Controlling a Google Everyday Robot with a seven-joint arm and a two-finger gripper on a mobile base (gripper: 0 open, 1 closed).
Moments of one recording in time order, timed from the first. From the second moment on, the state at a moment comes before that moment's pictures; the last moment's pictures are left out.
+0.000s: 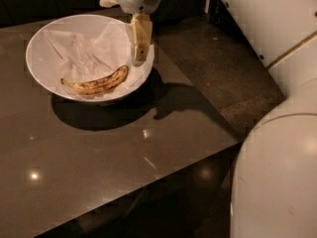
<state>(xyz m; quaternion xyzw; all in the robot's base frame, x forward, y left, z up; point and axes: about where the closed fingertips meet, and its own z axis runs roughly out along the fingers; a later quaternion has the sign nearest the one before) 0.608 0.079 0.981 -0.84 0.48 0.08 0.25</state>
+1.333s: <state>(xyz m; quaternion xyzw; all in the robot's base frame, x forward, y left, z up) 0.629 0.128 0.920 -0.90 0.38 0.10 0.21</state>
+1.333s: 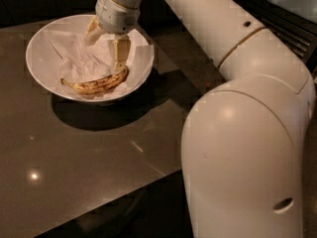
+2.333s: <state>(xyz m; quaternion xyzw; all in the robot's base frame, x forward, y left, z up) 0.638 0.155 0.895 -0.90 0.37 0.13 0.19</state>
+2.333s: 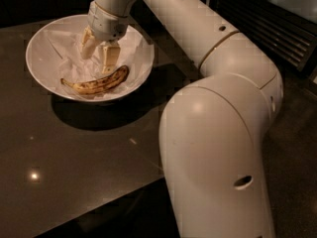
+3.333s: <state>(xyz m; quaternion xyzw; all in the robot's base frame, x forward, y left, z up) 0.610 0.148 0.875 -0.90 0.38 0.16 0.16</state>
